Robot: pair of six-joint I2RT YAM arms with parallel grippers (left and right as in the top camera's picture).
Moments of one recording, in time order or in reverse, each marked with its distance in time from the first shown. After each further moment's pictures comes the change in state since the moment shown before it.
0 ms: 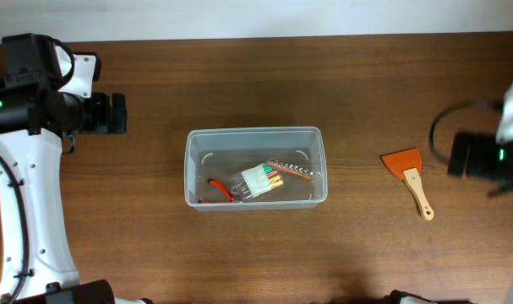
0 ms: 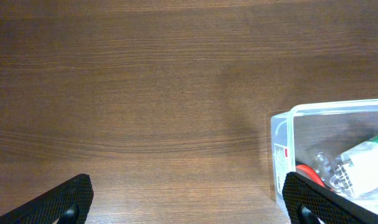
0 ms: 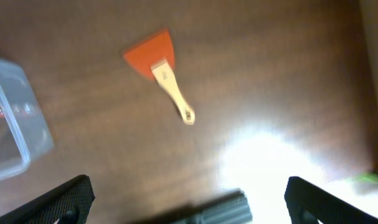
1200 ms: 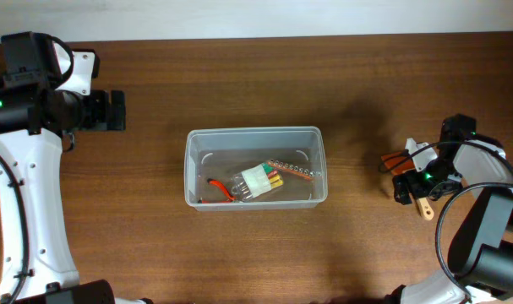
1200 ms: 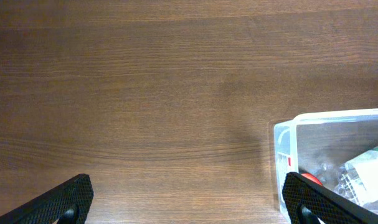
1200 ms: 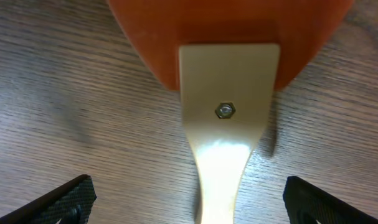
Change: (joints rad) left arm 0.000 0.000 0.000 0.030 -0.006 0.000; right arm -0.053 0.412 -0.747 0.790 -0.115 -0.541
